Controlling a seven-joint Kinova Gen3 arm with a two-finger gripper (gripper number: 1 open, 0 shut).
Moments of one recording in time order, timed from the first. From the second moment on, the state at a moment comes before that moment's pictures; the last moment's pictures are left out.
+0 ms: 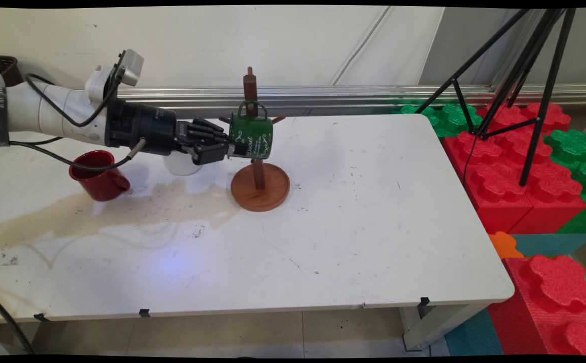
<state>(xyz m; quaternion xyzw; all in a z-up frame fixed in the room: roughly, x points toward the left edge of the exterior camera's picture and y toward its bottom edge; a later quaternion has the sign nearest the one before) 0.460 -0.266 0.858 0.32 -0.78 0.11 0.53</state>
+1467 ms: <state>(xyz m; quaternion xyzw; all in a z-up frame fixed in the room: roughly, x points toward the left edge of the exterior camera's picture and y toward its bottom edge) 0.461 -0.245 0.886 0.29 -0.78 0.08 0.55</state>
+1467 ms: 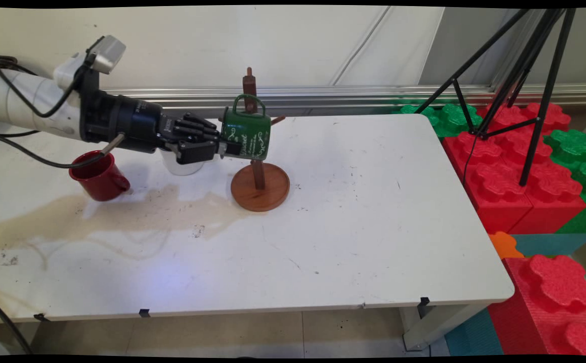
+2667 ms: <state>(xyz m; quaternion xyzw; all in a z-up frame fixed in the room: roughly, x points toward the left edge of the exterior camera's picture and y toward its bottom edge) 0.495 -0.198 0.899 0.26 -0.84 0.08 0.47</state>
